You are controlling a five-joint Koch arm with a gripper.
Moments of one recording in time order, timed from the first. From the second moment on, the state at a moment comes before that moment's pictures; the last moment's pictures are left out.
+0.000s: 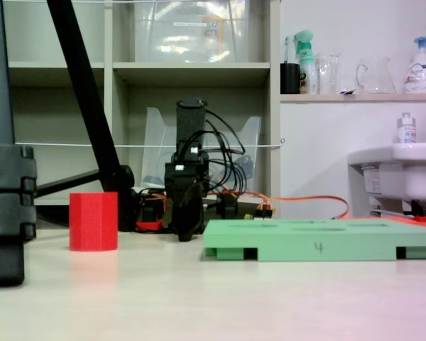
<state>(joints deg) -1.9 128.8 175.8 -2.2 3.3</state>
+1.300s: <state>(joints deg) 13.2 92.1 81.1 90.3 77.3</state>
